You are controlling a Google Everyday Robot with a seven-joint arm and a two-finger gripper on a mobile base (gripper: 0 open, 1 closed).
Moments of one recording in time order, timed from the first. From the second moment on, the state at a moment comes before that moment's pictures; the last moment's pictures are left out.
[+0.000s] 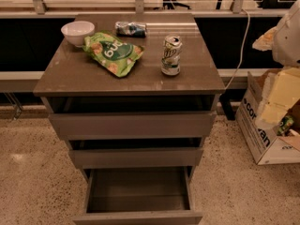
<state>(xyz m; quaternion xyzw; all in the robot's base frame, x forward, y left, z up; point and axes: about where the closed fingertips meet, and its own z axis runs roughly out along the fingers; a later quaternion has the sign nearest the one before) 0.438 -0.217 0.977 -0.60 0.78 -0.03 0.16</state>
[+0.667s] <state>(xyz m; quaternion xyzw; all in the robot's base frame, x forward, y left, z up) 0.458 -0.206 0.925 -0.61 0.78 0.02 0.13</state>
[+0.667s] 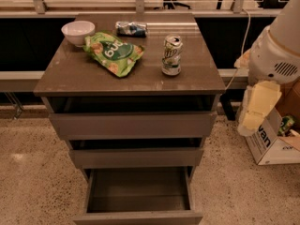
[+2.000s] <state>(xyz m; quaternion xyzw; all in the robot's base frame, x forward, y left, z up) 0.453 -0.133 0.757 -0.63 0.76 0.05 0.16</state>
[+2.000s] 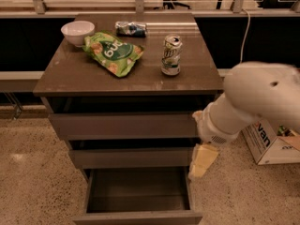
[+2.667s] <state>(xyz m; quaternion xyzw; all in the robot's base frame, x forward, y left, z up) 0.466 -0.121 0.624 -0.57 0.80 0.12 0.18</state>
